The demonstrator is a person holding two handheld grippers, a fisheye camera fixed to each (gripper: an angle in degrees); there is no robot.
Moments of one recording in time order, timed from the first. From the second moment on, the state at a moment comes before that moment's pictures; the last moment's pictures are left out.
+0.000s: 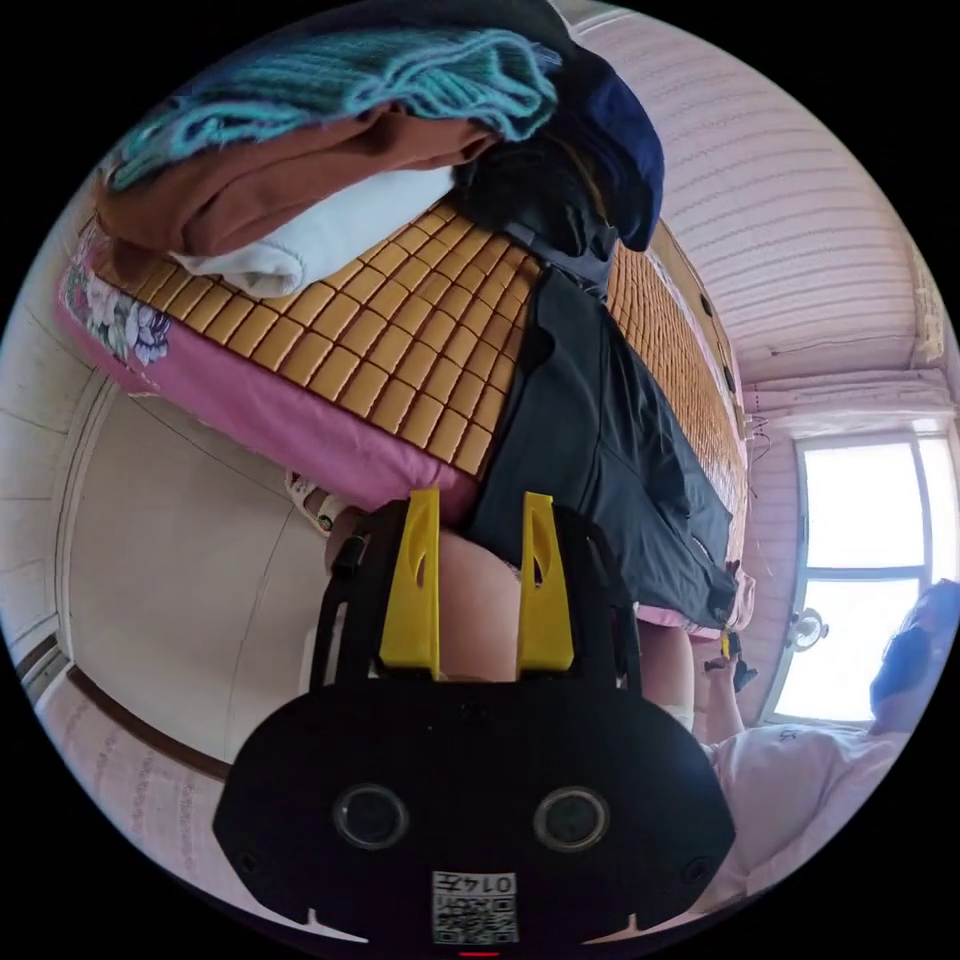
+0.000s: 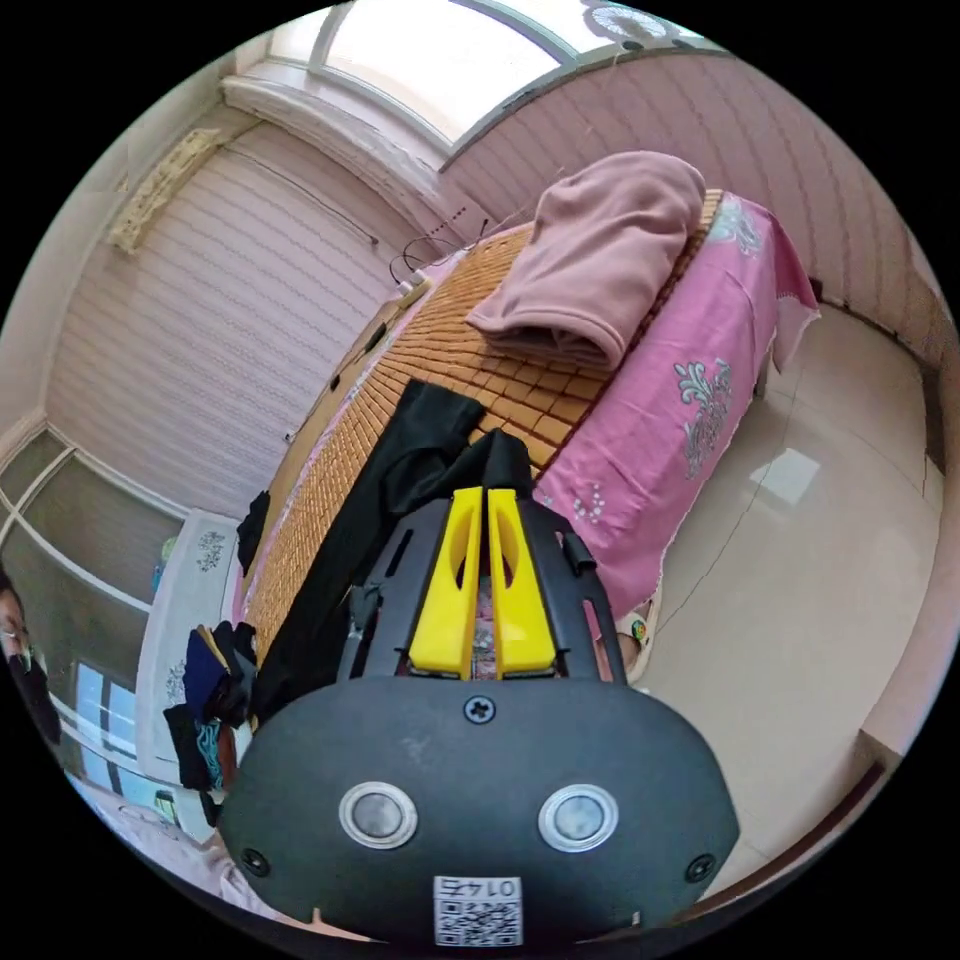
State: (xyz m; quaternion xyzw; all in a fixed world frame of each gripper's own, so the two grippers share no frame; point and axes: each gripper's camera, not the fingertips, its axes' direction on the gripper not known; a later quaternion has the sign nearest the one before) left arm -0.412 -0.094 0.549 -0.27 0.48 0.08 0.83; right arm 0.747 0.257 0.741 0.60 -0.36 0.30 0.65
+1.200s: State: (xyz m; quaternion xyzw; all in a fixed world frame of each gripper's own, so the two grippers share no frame) left arm -0.483 -0.126 0.486 -0.20 0.41 0.20 0.86; right arm 0.660 0.331 0.613 0.60 -0.17 0.25 0.74
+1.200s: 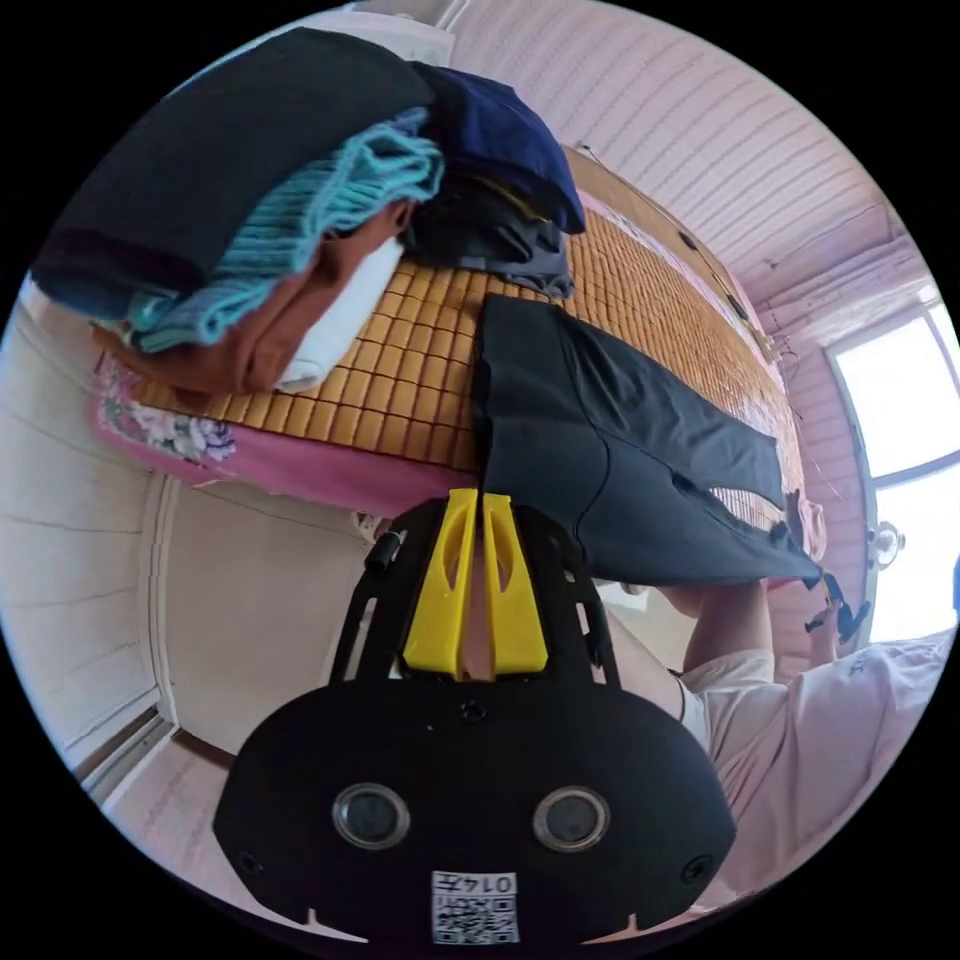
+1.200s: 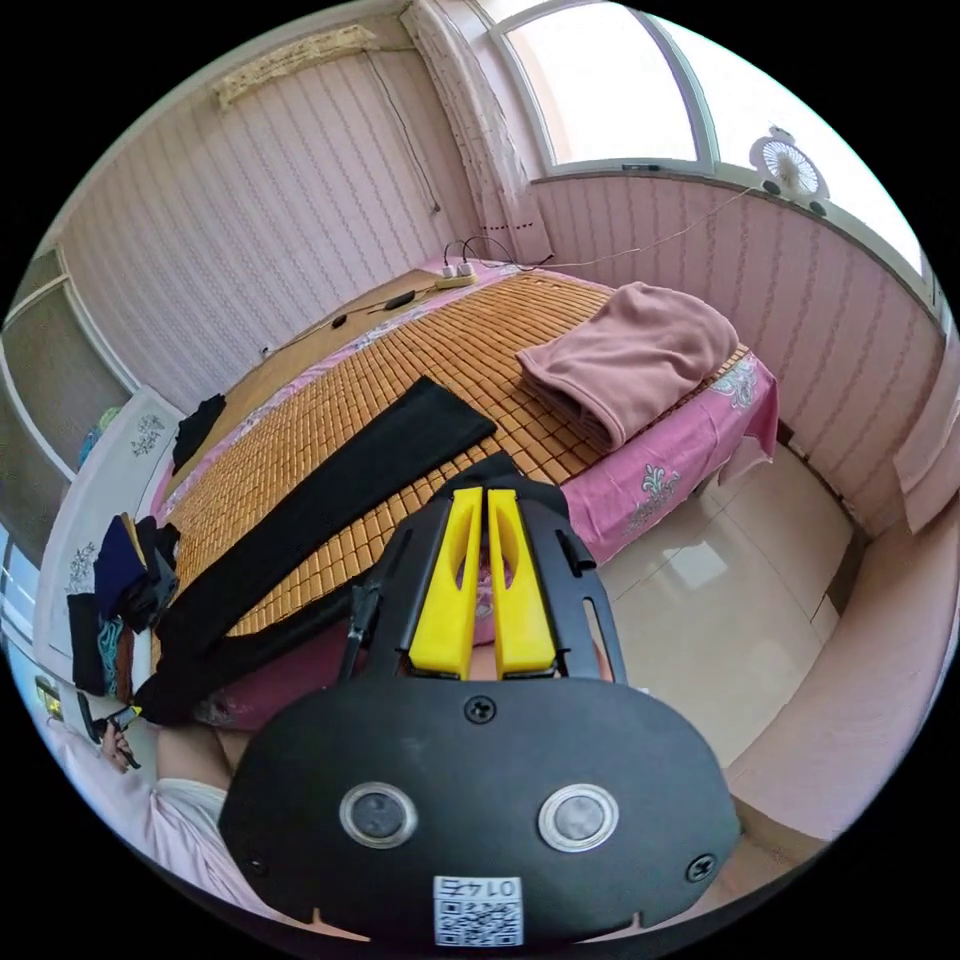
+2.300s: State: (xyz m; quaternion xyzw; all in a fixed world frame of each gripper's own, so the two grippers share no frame) left arm -0.307 -0.193 0.508 -0.23 0.30 0.25 0.89; right arm 0.613 0.080 0.459 0.41 -0.02 0.13 0.90
